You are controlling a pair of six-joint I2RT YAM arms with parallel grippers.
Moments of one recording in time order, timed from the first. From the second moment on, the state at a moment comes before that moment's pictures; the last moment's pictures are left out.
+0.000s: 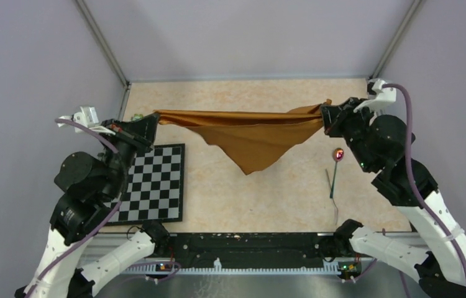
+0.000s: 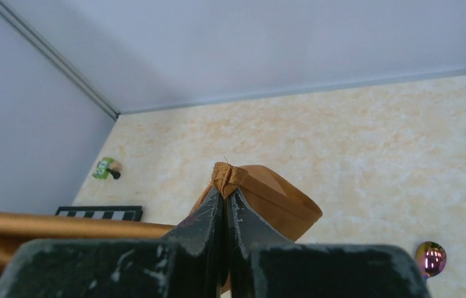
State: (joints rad) left arm -0.66 0.64 1.28 -0.51 -0.42 -0.58; right arm 0.69 0.85 1.33 -0.56 0.44 0.37
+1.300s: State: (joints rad) left arm -0.65 0.80 0.59 -0.53 -0.13 -0.78; right arm 0.44 1.22 0.77 -0.35 -0.07 0.57
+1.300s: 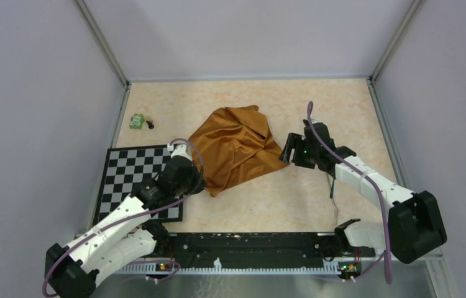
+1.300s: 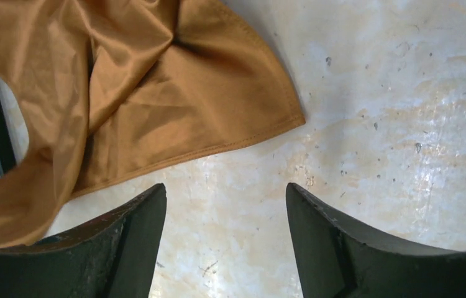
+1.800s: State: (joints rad) left arm -0.65 0.79 0.57 -0.52 -0.06 -0.84; right arm 0.54 1.57 0.97 -0.44 0.24 0.73
